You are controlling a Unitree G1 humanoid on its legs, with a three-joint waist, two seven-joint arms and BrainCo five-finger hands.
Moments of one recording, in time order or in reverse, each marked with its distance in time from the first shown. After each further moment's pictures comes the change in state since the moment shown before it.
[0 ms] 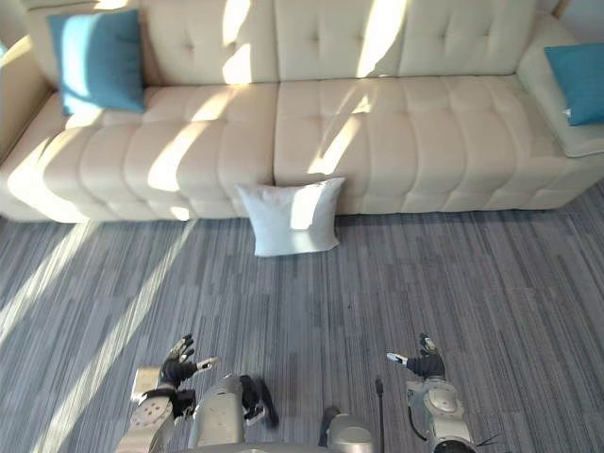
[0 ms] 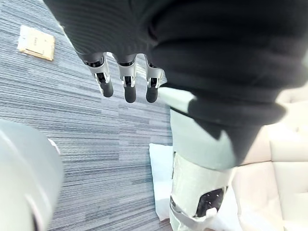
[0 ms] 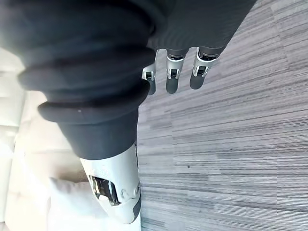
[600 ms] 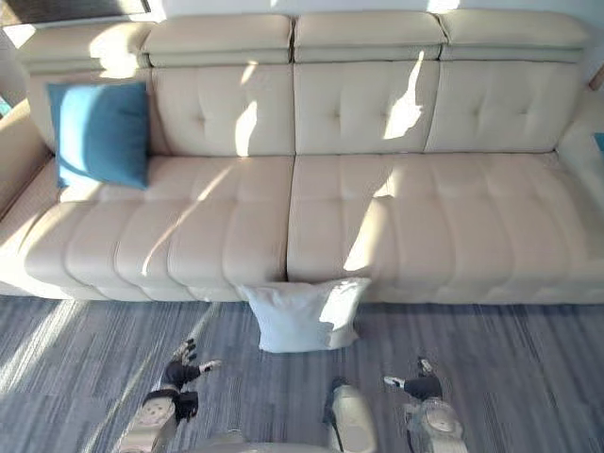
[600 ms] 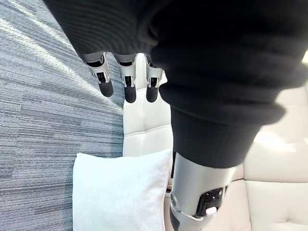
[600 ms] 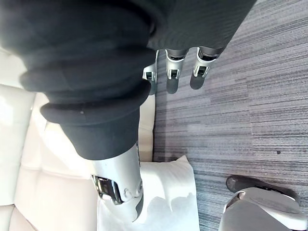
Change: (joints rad) left arm -0.020 -0.031 -0.009 0.064 0.004 0.011 -0.015; right arm 0.003 -0.001 0.004 0.038 -0.028 0.004 -0.001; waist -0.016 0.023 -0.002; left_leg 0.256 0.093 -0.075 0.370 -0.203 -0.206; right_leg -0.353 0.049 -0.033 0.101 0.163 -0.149
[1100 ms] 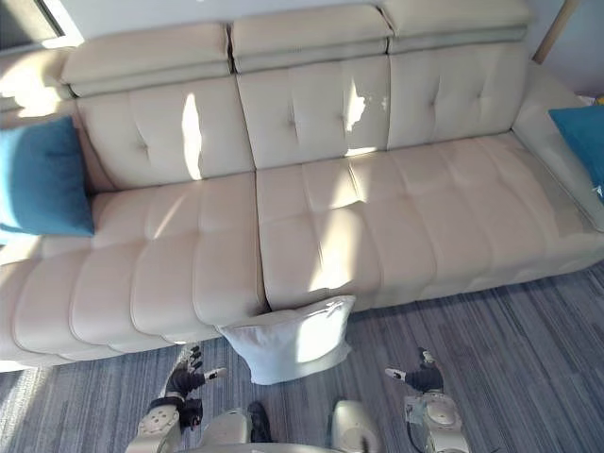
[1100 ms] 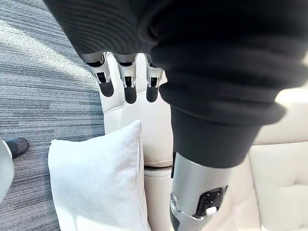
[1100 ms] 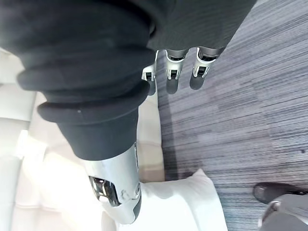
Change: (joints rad) left arm -0.127 0.077 0.000 -0.003 -0.005 -0.007 0.019; right arm -0.097 0.009 0.046 -0.043 -0.011 -0.004 -0.052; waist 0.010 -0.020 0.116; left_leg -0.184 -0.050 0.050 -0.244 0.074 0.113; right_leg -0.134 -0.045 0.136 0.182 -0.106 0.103
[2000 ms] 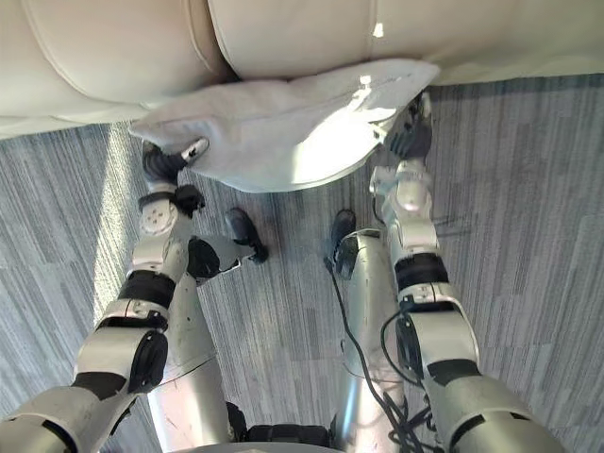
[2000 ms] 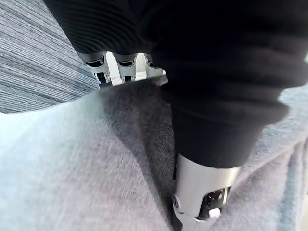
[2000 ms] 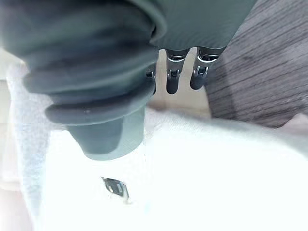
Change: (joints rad) left arm -0.849 -0.008 0.035 -0.135 -0.193 -0.070 0.226; right arm -0.959 -0.019 0.082 -0.168 0.216 -0.038 -0.241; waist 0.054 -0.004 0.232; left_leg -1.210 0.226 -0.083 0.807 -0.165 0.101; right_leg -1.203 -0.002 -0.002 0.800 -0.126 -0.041
